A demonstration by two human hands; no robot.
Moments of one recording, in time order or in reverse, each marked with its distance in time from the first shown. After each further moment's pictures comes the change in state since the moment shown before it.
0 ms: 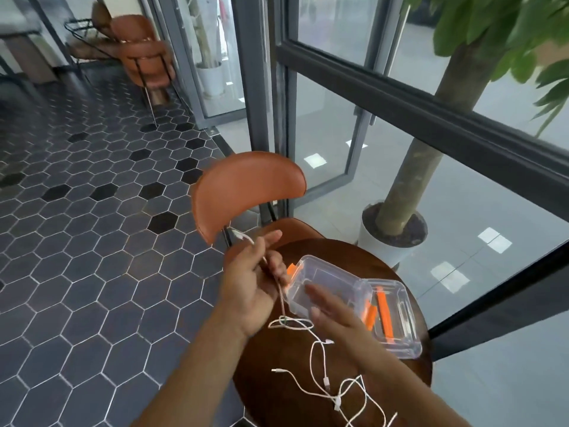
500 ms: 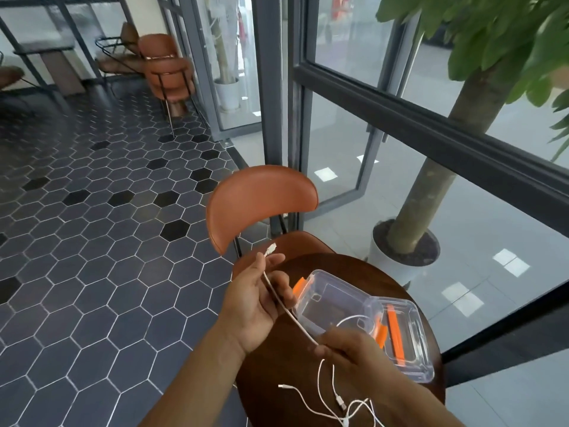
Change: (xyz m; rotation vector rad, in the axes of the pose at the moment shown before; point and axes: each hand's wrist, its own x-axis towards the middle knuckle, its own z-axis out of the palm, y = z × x) left_hand -0.016 0.014 -0.007 0.067 0.078 -0.096; right_hand 0.010 0.024 -0.005 -0.522 -0.076 -0.334
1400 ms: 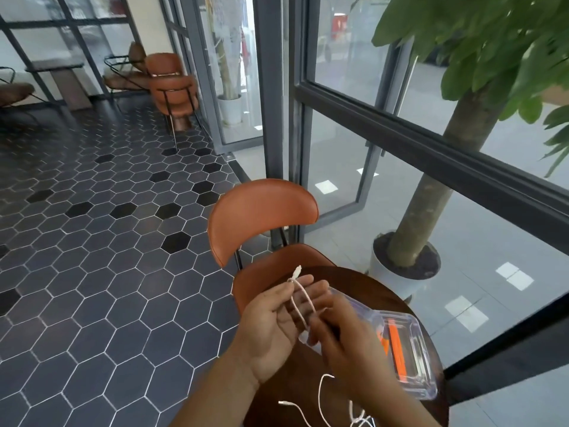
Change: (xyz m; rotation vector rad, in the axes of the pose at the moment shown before) left_hand -0.015 -0.015 0.014 0.044 -0.061 -0.052; right_hand 0.011 -0.093 -0.023 0.058 0.329 0.103
